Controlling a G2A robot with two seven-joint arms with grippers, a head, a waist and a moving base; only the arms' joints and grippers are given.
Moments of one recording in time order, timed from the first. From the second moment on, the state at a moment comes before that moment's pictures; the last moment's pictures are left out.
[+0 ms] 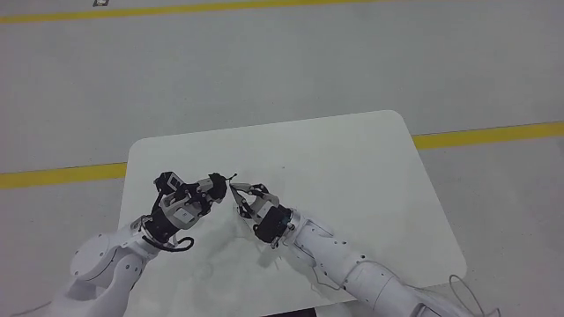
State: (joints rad) left arm 1.67 -1.04 -1.39 -1.91 -0.90 0.10 -0.71; right arm -1.23 -1.37 0.70 -1.15 -1.57 -0.01 -0.92
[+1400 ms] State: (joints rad) left arm 1.68 -1.04 -1.41 -1.90 -0.85 0.04 -0.66; right arm -1.30 -1.33 0.84 -1.19 -1.40 -0.20 -1.00
